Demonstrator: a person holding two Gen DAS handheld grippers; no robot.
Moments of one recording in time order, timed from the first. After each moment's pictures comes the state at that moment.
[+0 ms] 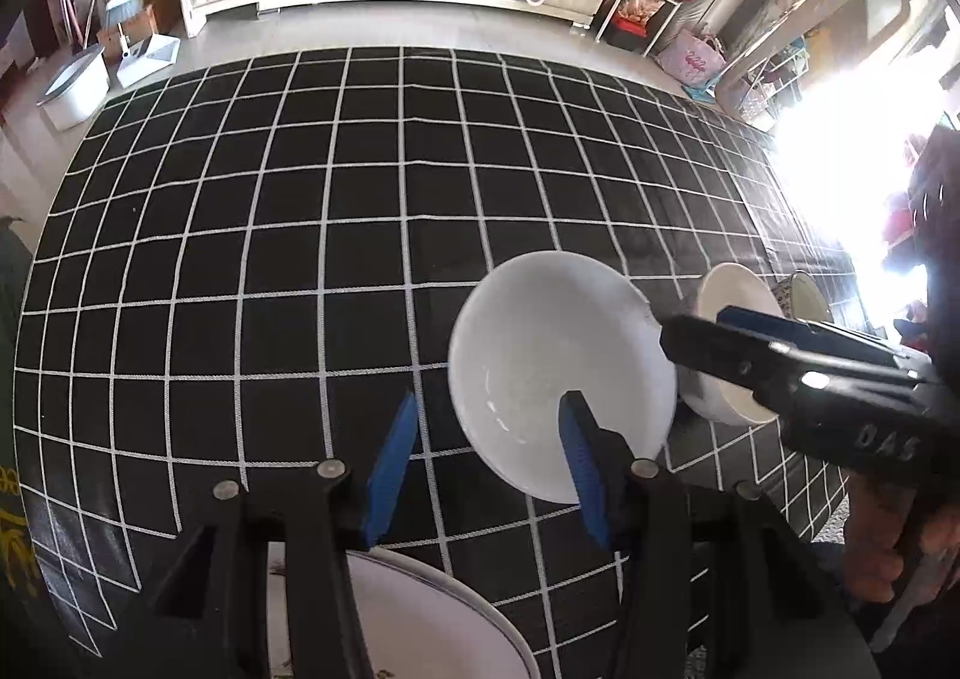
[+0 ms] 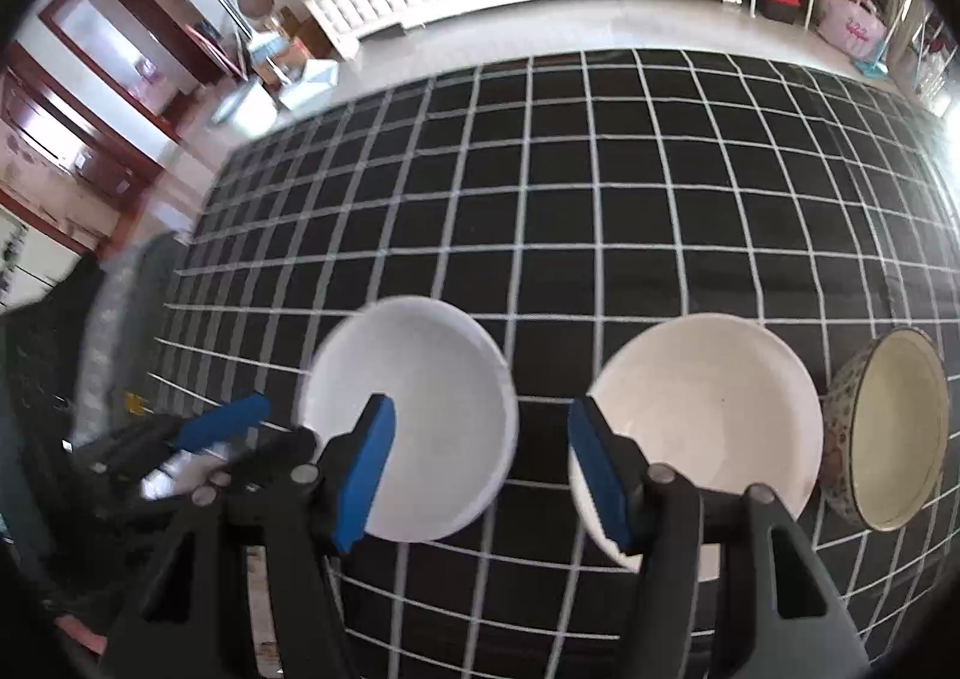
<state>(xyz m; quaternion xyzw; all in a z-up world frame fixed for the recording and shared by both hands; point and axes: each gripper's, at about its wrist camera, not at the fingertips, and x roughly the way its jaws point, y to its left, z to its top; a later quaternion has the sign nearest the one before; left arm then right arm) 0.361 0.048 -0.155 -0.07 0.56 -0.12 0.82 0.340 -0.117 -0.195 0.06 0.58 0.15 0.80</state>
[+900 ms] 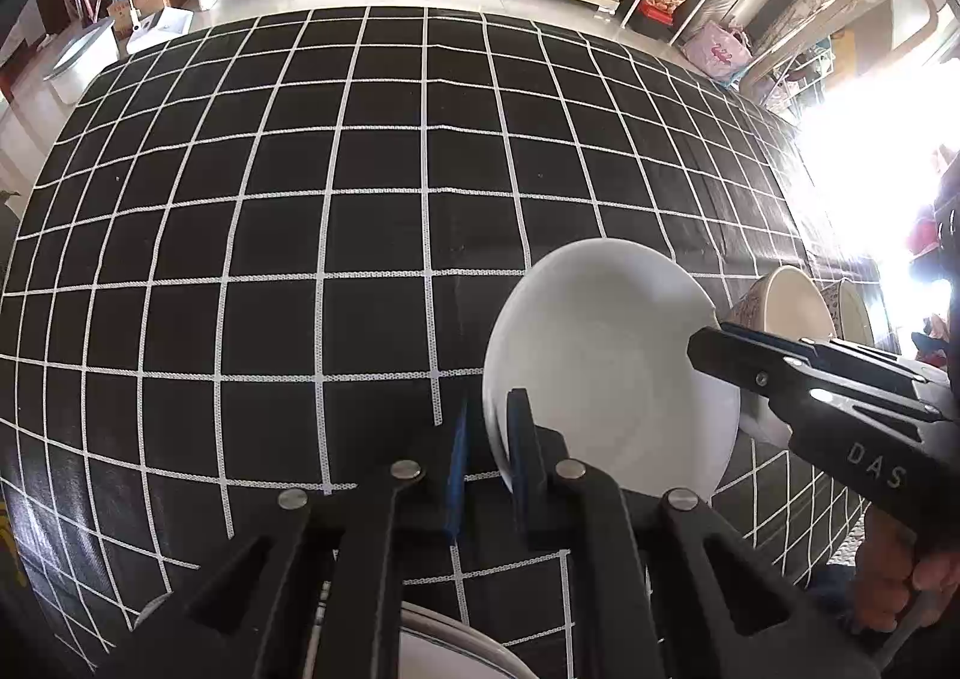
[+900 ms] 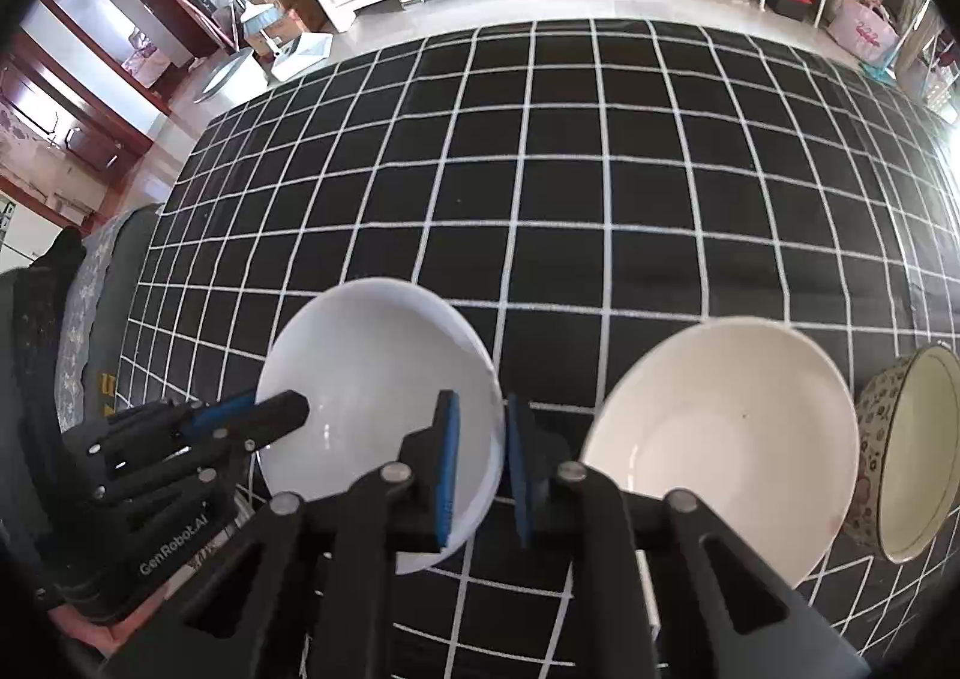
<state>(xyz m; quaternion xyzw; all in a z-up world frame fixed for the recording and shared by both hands) 0.381 0.055 -0.191 -0.08 0.58 -0.11 0.81 0.342 -0.137 -0.208 0.04 0.59 0.14 0.79</state>
